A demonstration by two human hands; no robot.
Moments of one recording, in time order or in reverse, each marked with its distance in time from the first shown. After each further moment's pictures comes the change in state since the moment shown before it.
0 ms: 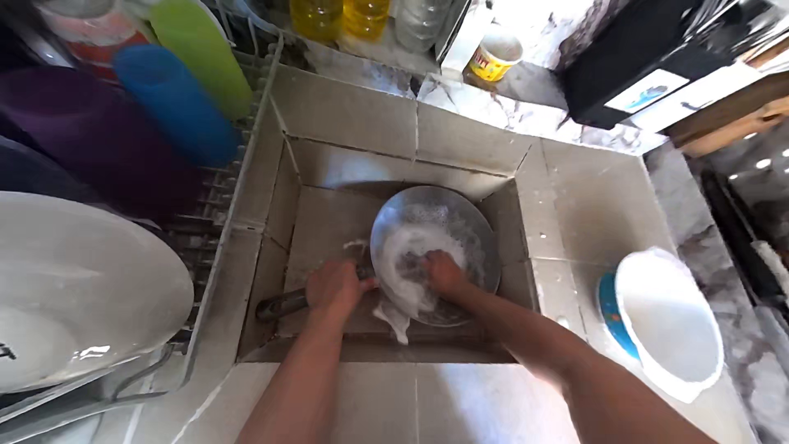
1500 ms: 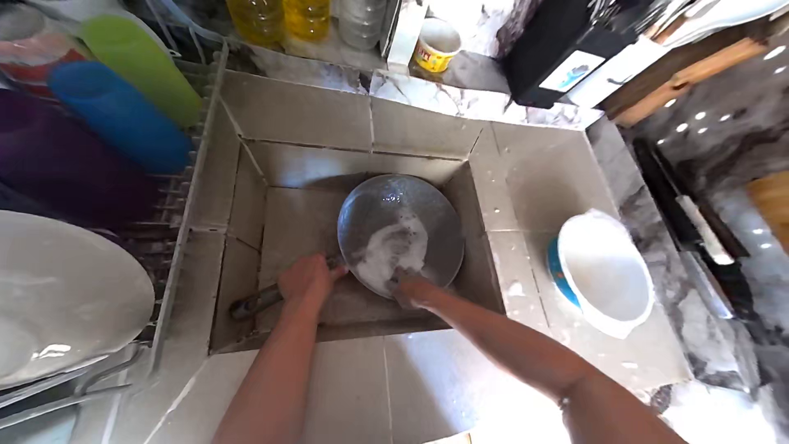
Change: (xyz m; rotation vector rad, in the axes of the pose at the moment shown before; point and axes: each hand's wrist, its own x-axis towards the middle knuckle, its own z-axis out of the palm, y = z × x) left_hand -0.006 0.010 0.011 0.063 0.044 -0.040; right_hand -0.070 -0.051 -0.010 0.175 -0.334 0.188
